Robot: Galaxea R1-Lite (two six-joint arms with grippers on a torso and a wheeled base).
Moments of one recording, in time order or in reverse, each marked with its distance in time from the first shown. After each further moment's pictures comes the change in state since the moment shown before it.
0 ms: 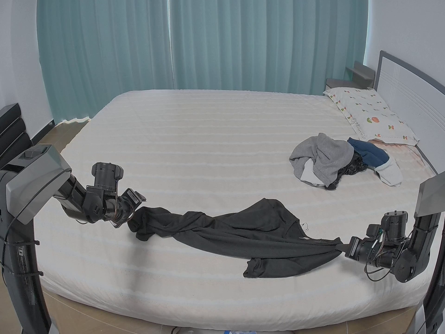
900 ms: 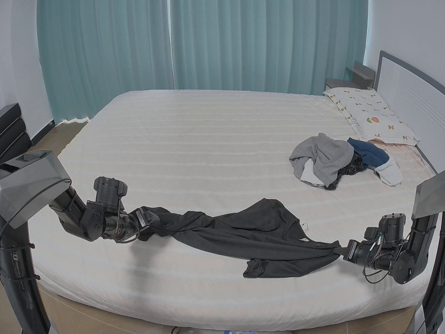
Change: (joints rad) left arm -0.066 -0.074 0.216 -0.074 -0.076 0.220; right arm 0.013 0.024 0.006 -0.006 0.002 0.000
